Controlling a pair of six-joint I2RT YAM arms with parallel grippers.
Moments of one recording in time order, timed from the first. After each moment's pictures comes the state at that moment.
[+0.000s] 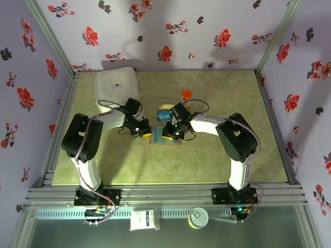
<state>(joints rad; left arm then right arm) -0.44 1.85 1.07 -0.46 0.50 -0.64 0.66 1.90 1.10 -0.28 -0.44 0.82</state>
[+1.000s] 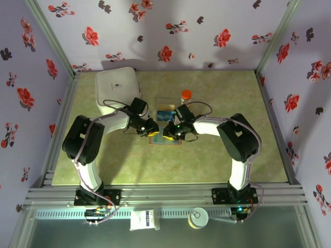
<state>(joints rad) -0.53 1.83 1.09 -0.40 0.51 -0.74 0.63 1.89 1.02 -0.16 -0.51 0.87</state>
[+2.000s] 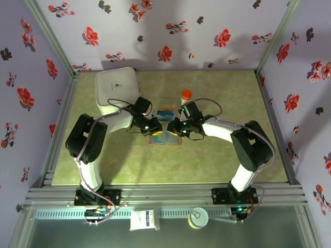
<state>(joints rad) -0.57 1.86 1.14 -0.39 0.54 -0.78 0.58 1.70 0.94 -0.14 -0.49 0.88</state>
